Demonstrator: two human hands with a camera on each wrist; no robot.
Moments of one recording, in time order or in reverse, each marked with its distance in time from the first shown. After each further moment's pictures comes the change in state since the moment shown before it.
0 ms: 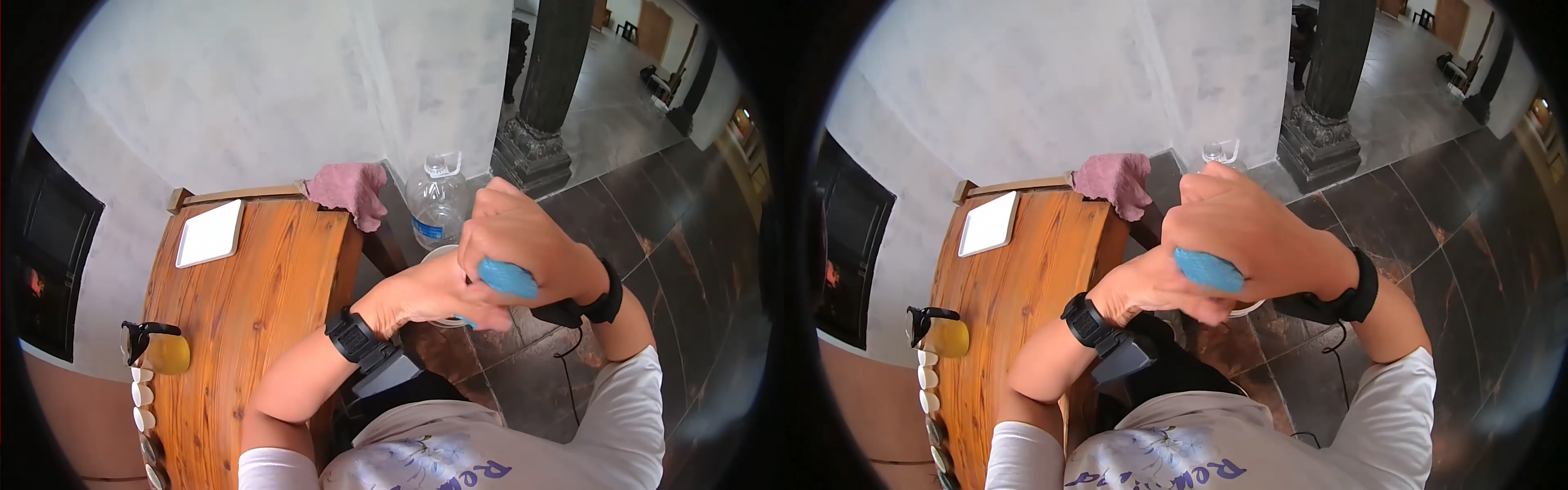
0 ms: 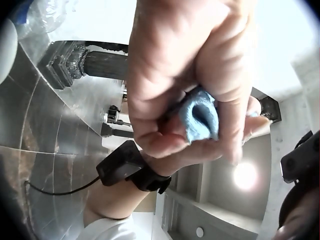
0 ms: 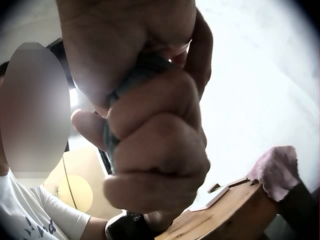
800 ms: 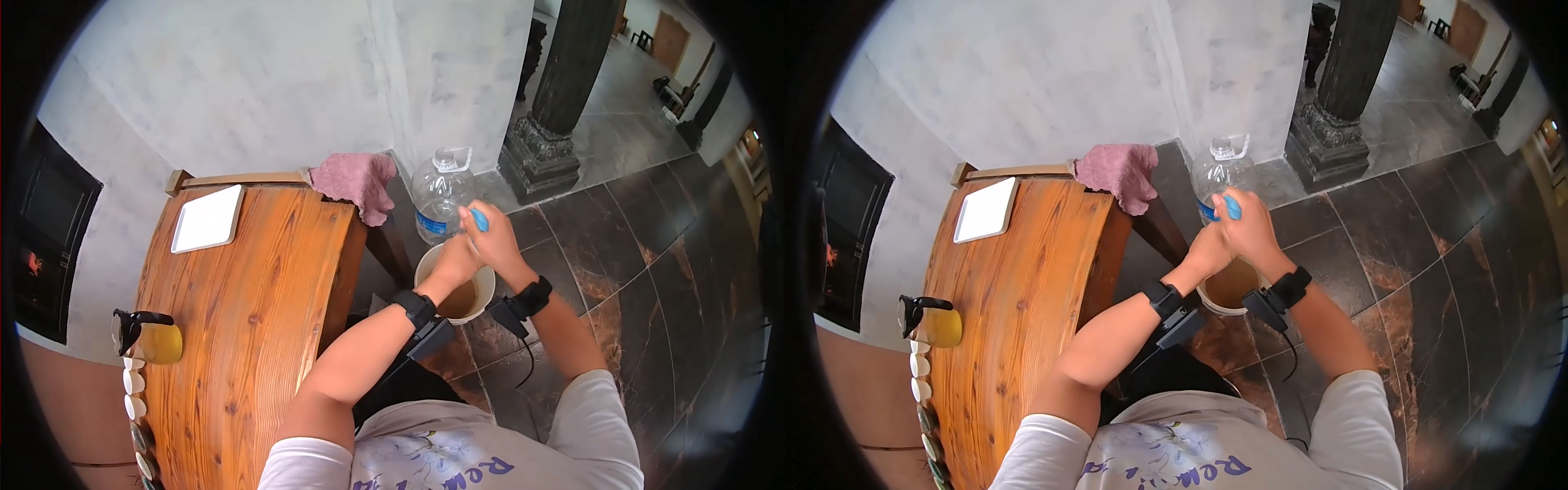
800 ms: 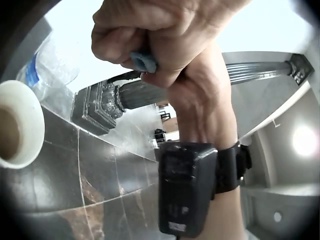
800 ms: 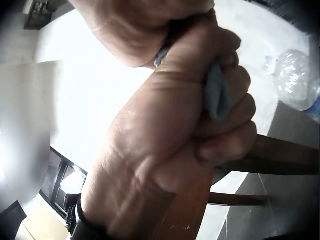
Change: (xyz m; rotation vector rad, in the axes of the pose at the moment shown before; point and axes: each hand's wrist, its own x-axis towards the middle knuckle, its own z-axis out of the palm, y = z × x) left_hand -0.019 -0.129 0.061 -0.018 0.447 -0.910; right_hand -0.056 0.093 0.121 0.095 0.442 0.902
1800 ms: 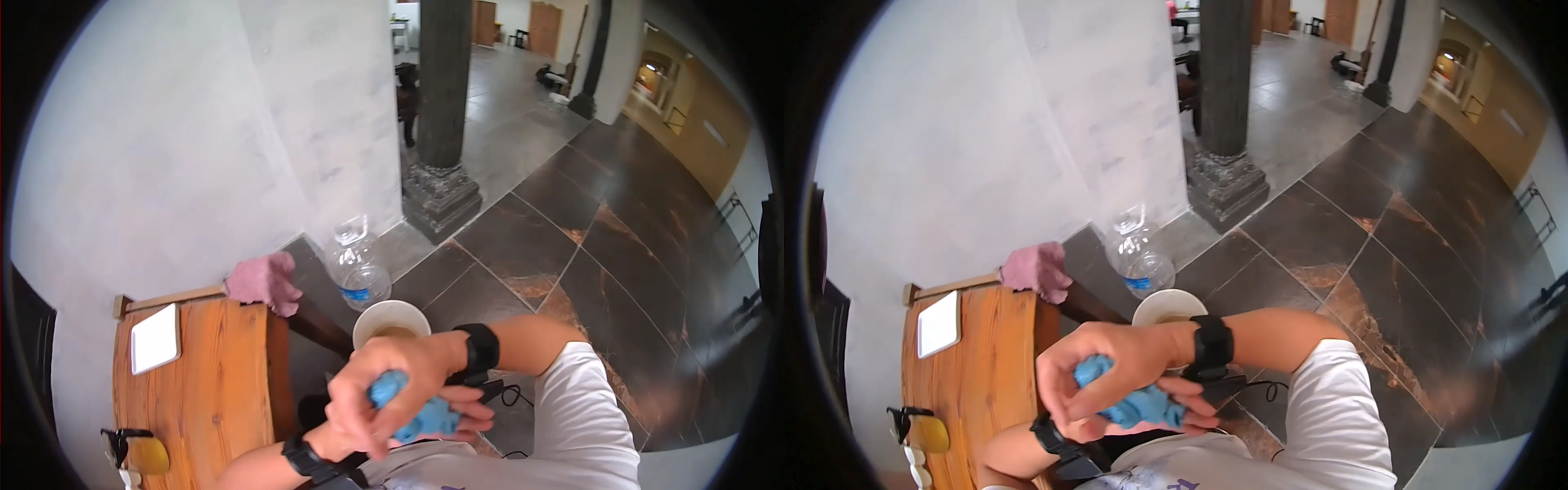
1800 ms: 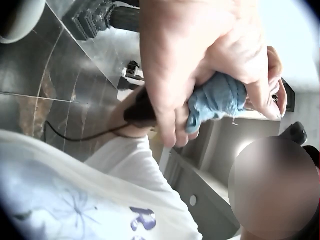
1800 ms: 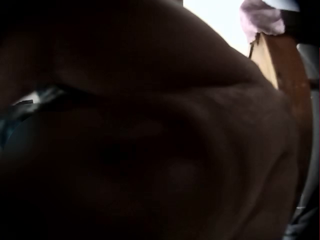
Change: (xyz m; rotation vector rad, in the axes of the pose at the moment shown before) left_hand -0.121 0.124 -0.034 -1.430 -1.212 -0.046; right_hand -0.036 -0.147 -0.072 1.208 -1.128 -0.227
